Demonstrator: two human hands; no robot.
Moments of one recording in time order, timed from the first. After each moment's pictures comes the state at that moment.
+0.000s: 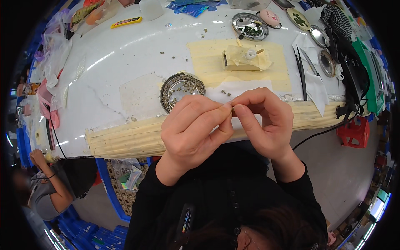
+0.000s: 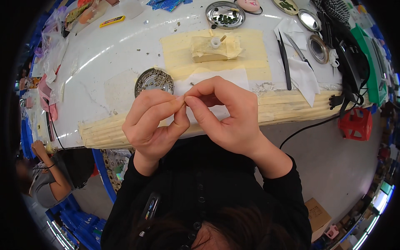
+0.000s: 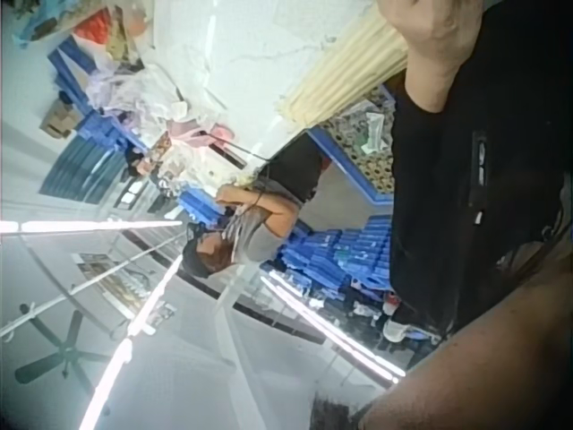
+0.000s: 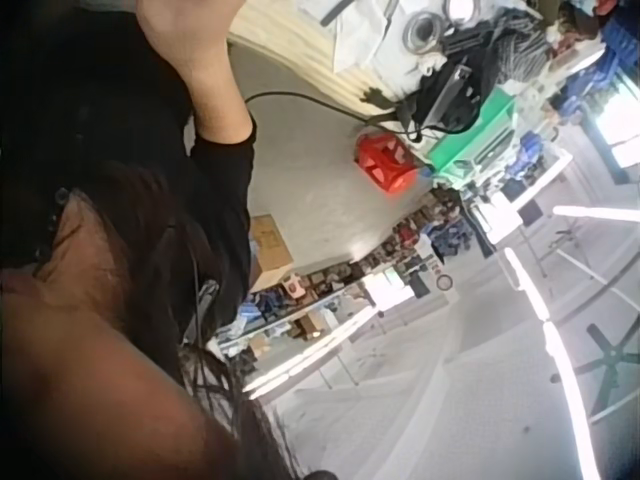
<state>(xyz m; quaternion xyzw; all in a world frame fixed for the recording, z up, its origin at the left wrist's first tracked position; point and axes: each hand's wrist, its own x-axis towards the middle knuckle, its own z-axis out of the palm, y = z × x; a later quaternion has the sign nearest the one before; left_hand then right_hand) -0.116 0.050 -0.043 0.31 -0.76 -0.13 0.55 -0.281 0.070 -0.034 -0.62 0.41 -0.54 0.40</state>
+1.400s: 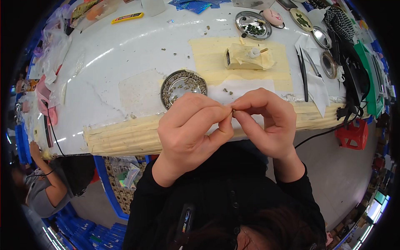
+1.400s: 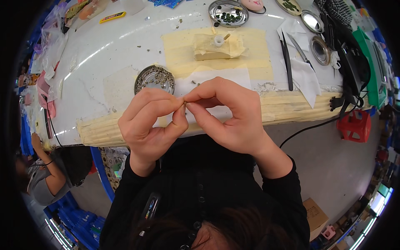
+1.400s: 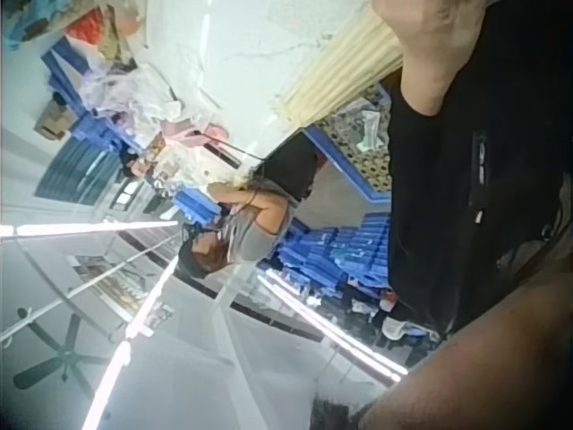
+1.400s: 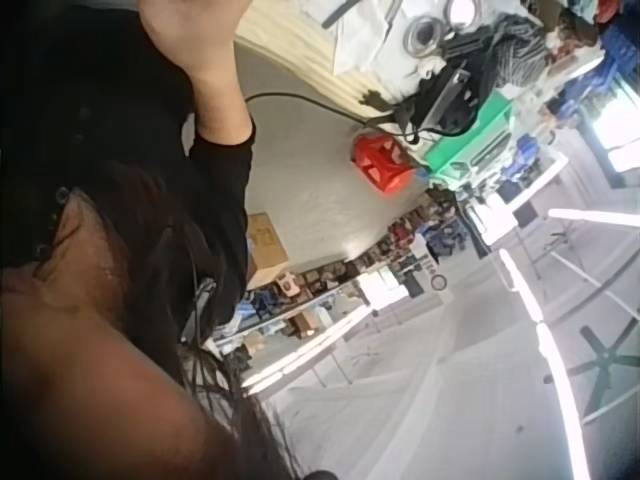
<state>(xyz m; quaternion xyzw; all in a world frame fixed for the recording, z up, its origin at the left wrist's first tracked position) -0.110 0.053 -0.033 0.34 -0.76 -0.18 0.52 -0.285 0.068 -0.034 -0.65 0.39 -0.52 0.39</state>
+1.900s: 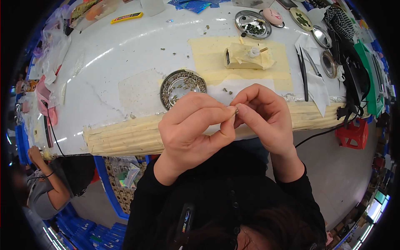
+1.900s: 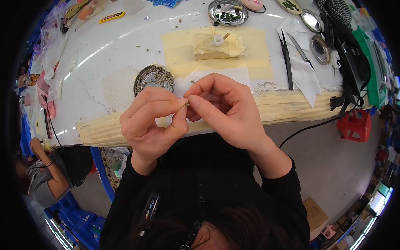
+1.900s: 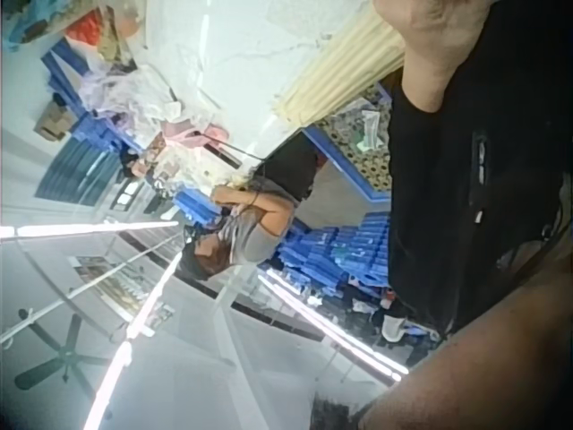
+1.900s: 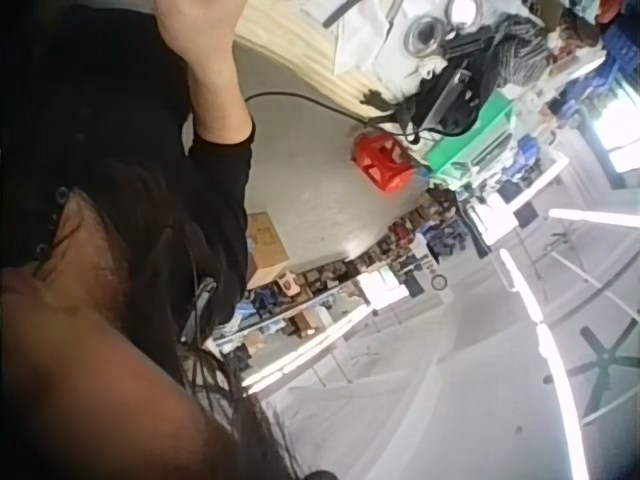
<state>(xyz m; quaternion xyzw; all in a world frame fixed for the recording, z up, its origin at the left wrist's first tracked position) -0.112 0.052 -0.039 0.31 -0.74 -0.21 0.55 -0.285 0.070 -0.033 -0.45 0.35 -0.50 0.66</state>
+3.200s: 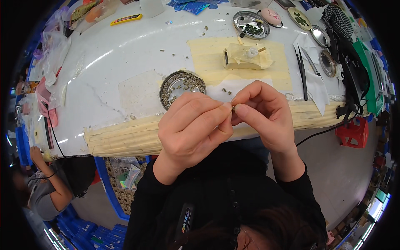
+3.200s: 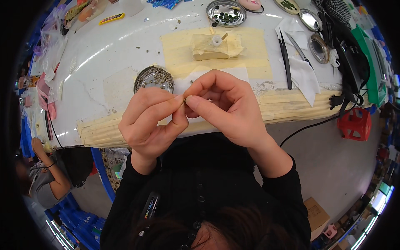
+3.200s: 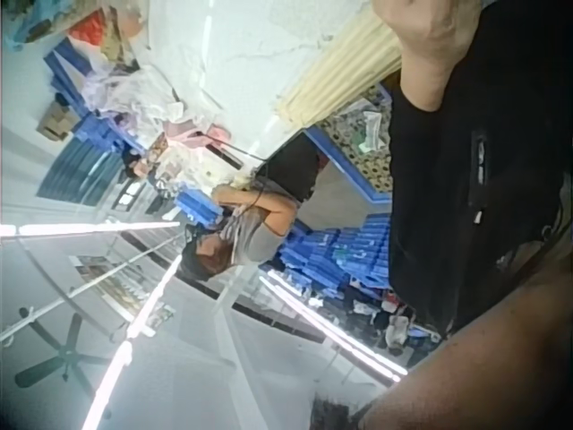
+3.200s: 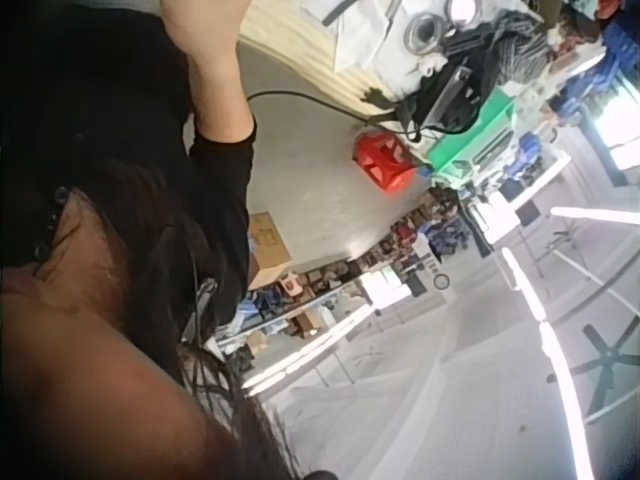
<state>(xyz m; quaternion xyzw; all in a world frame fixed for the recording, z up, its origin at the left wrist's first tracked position) -0.112 0.048 -0.039 0.30 -0.76 -0.12 0.56 -0.287 0.067 -0.031 -0.43 0.34 -0.51 0.67</state>
